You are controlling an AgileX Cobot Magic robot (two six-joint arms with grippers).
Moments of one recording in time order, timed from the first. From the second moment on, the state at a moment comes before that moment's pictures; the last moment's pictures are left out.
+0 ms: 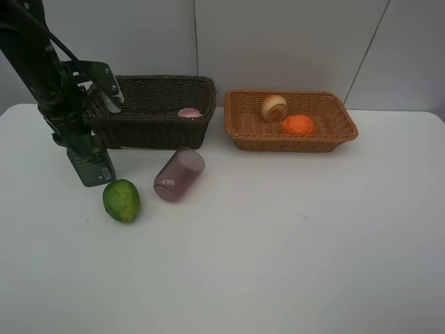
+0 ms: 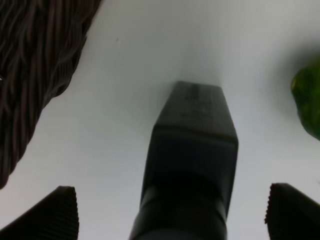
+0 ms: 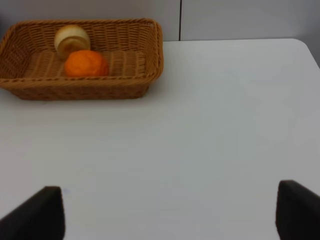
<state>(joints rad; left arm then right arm) -0.15 1.90 -1.30 0.08 0.83 0.86 -0.02 0.00 -0.52 -0.06 1.06 0.03</state>
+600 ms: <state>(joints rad) -0.15 1.93 -1.24 0.08 0.73 0.86 -0.02 0.00 -0.52 -0.06 1.06 0.03</state>
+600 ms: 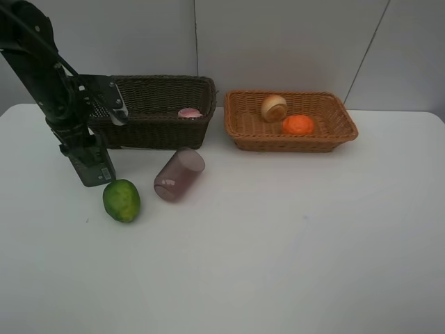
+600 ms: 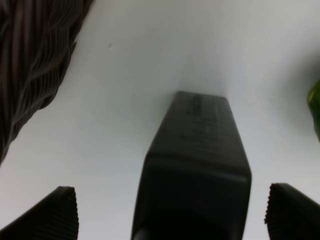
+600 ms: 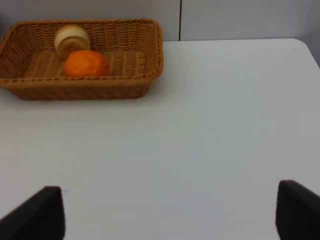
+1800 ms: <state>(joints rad) -0.15 1.92 -1.24 0.08 0.72 0.78 -0.02 0.00 -0.52 -0.06 1.06 0.03</state>
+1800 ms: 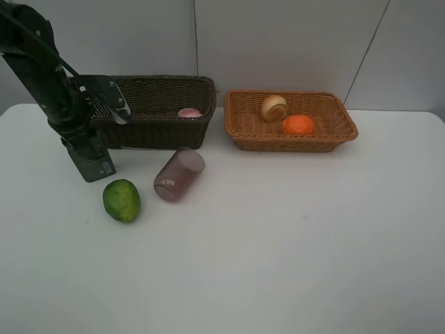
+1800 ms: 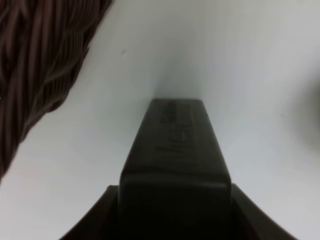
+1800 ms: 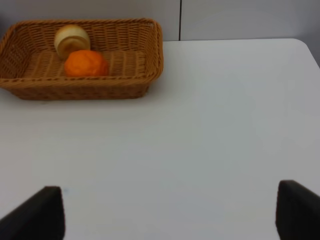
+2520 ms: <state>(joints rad) -0.15 1.88 -1.74 0.06 1.12 -0.16 -0.02 0.00 -0.52 -0.06 1.06 0.03</state>
